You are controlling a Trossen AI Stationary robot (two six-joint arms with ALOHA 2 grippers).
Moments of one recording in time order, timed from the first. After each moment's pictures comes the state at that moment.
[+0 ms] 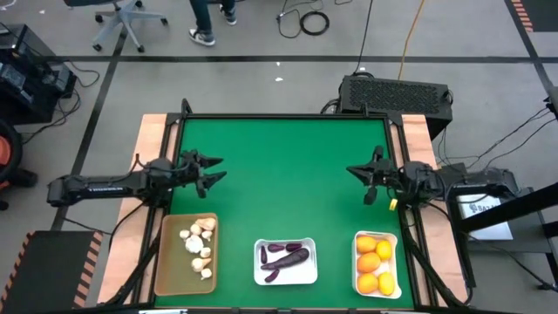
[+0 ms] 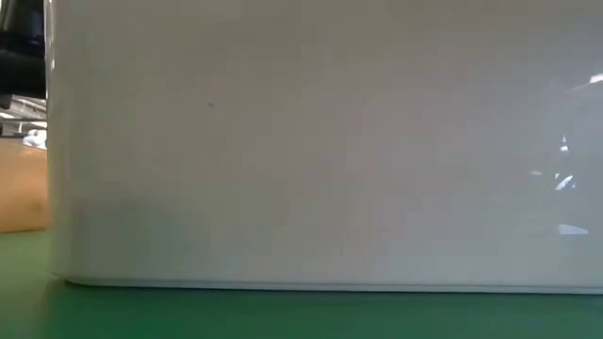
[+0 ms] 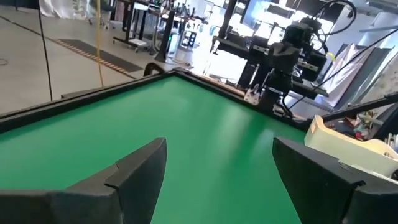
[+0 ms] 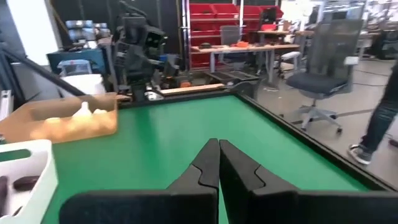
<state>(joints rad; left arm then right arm) 0.17 0.34 0.04 0.26 -0.11 -0.33 0.00 0.29 0.13 0.13 0.28 0.07</state>
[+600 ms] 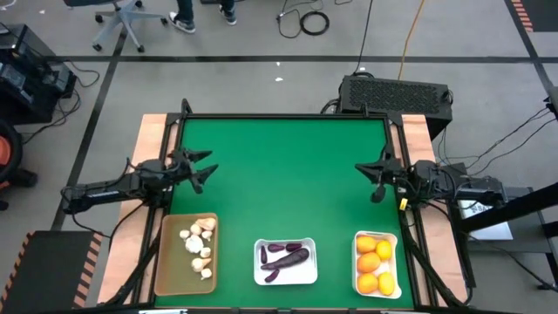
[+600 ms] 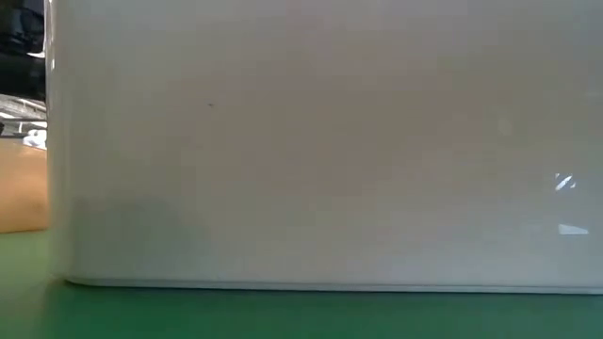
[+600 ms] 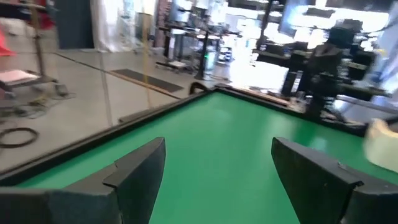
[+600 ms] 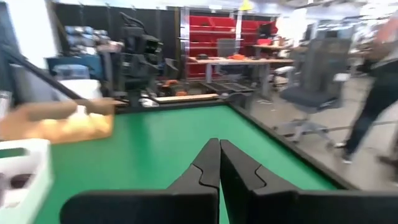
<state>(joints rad) 0.17 0.03 0.04 -0.05 -0.27 -0.17 -0.03 0.03 0.13 -0.09 0.25 0.01</state>
